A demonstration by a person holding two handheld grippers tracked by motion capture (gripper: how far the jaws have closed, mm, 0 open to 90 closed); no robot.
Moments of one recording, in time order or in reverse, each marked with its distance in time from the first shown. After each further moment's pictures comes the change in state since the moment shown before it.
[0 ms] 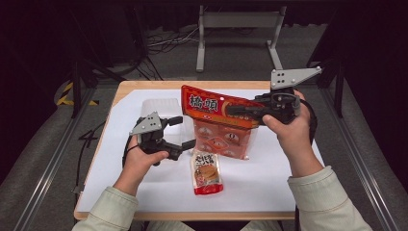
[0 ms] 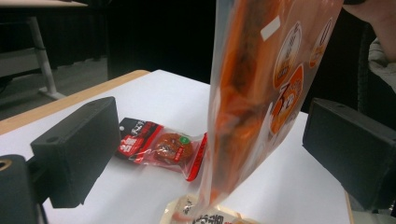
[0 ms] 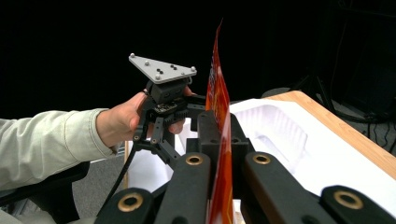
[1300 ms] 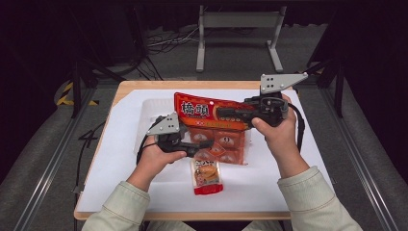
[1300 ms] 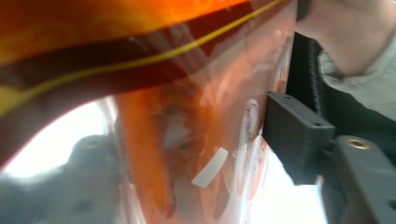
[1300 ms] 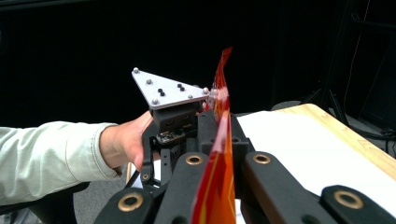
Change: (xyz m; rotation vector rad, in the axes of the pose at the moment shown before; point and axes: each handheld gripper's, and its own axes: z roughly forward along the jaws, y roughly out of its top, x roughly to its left) left arm -0.013 0.006 0.038 -0.017 -0.196 0.091; right arm -0.004 -0.011 0.022 -0.059 0.042 -0.007
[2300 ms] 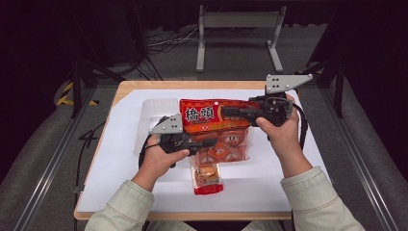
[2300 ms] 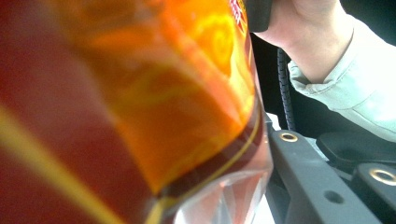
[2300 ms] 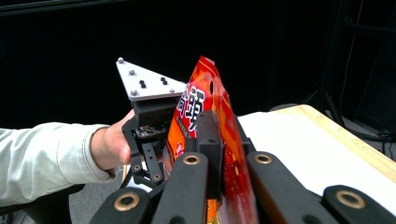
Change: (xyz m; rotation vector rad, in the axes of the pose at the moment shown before) left arm -0.012 0.012 0.002 0.049 -0.025 -0.055; right arm -0.007 -0.008 -0.009 -0.027 -0.015 -0.002
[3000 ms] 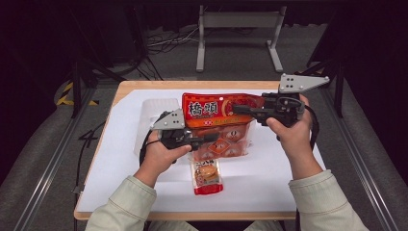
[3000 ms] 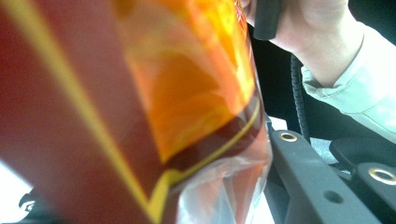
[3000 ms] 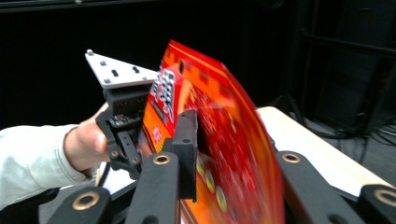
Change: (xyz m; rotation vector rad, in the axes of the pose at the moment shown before) left arm 0.002 0.017 0.000 -0.003 0.032 0.021; right arm 0.002 -0.003 -0.027 -0.030 -0.138 -0.009
